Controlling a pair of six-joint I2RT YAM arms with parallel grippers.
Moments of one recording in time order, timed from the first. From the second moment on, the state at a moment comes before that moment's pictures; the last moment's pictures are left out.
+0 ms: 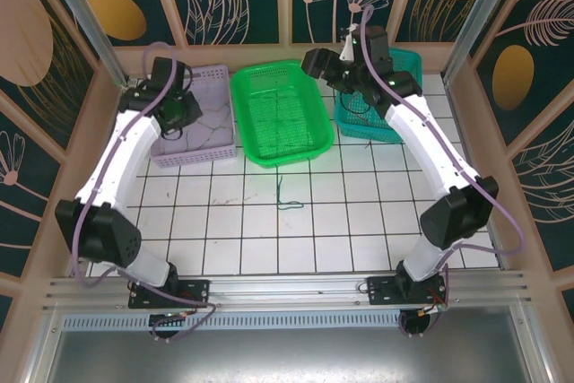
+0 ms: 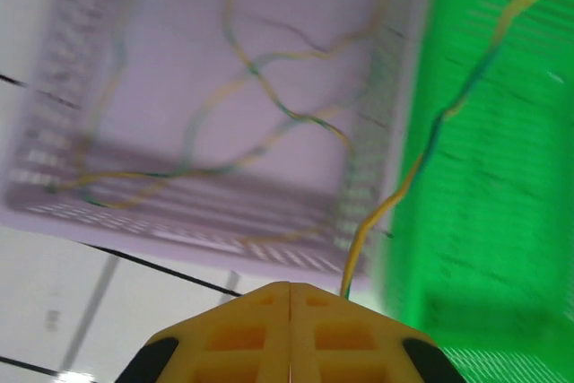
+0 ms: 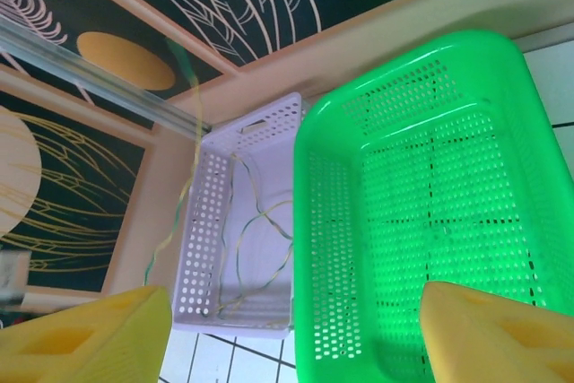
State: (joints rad) left arm -0.17 1.59 1.60 -0.99 -0.14 -0.62; right arm 0.43 1.66 1.77 -0.57 -0.27 0.66
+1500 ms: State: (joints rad) left arm -0.11 1.90 1.84 -1.10 -0.14 -0.34; right arm 0.46 1.47 1.32 -0.53 -0.20 0.73
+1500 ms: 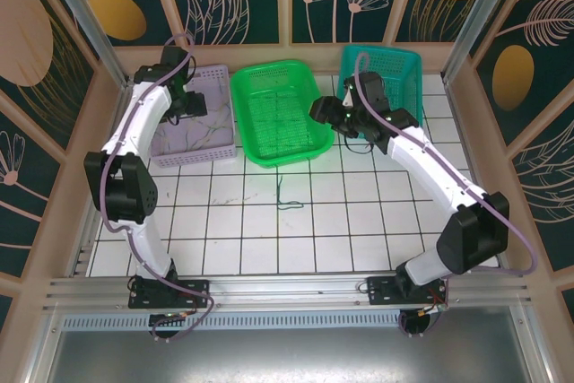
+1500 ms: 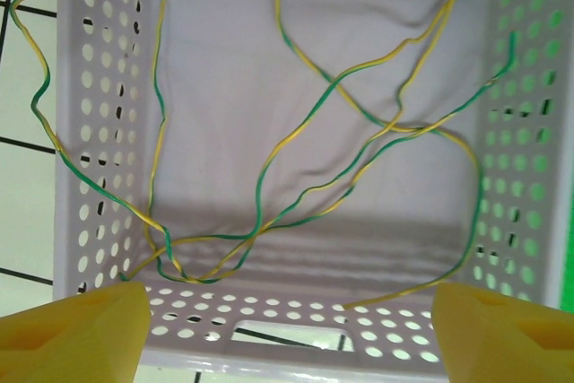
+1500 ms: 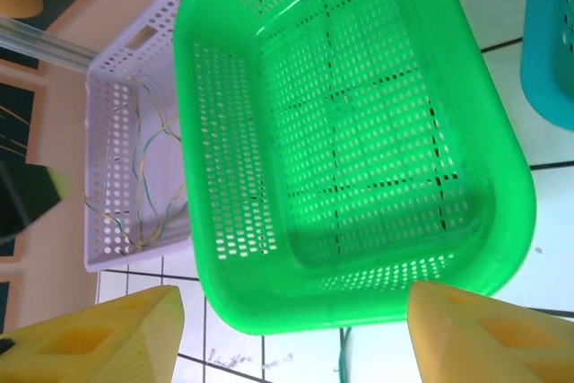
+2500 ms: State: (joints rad) left arm 0.15 1.83 1.54 -0.95 -0.16 -0.58; right arm 0.57 1.34 1.05 -0.42 -0.16 0.69
